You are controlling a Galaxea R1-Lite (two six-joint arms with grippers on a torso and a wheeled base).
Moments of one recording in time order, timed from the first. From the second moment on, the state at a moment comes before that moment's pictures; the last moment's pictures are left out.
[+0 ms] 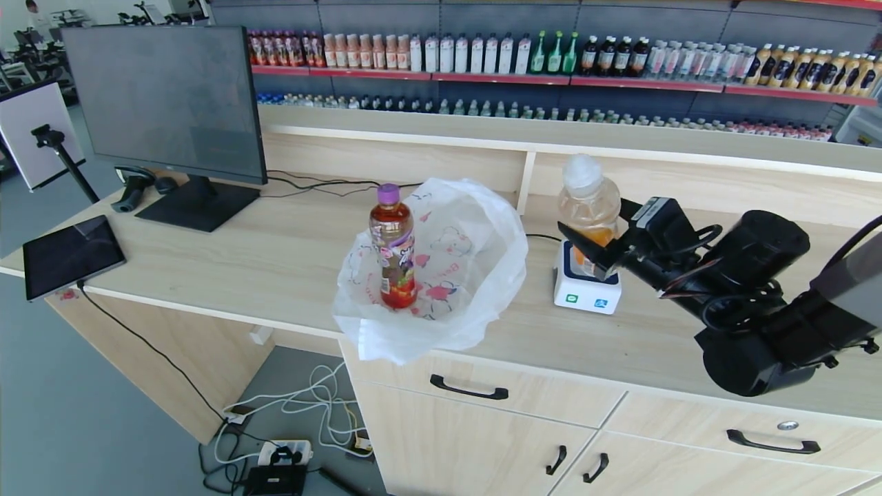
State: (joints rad) left arm 0.00 0.00 0.00 0.00 0.00 -0.01; right arm 0.21 2.08 -0.87 -1.57 0.50 -0.59
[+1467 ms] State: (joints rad) left arm 0.00 0.00 0.00 0.00 0.00 -0.01; right arm 0.09 2.19 -1.03 -1.57 0.59 -0.76
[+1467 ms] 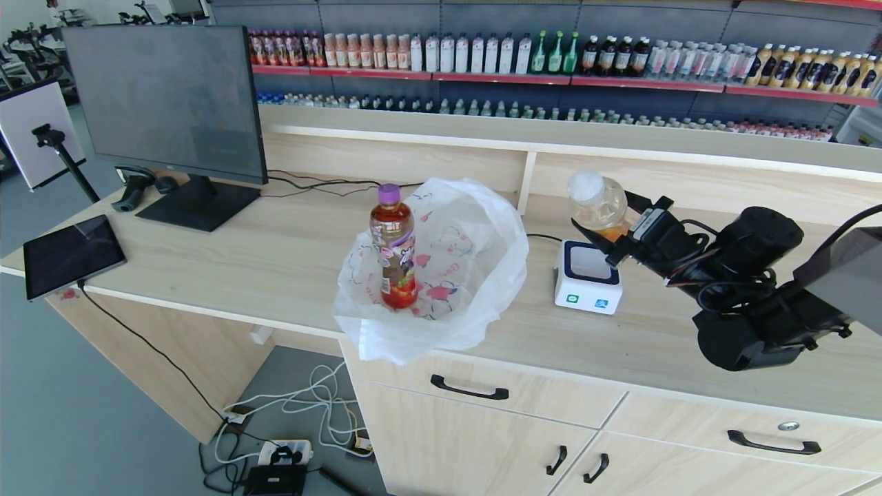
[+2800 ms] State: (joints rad) left arm 0.00 0.00 0.00 0.00 0.00 -0.01; right arm 0.12 2.20 -1.05 -1.57 0.54 -0.70
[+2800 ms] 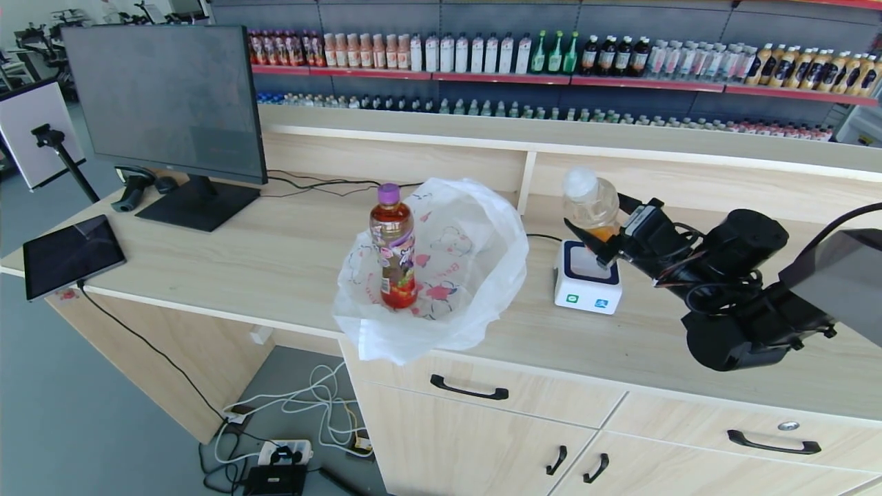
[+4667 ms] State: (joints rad) left arm 0.00 0.00 0.00 0.00 0.00 -0.01; right arm 0.32 1.72 -0.49 -1.57 0.00 -0.22
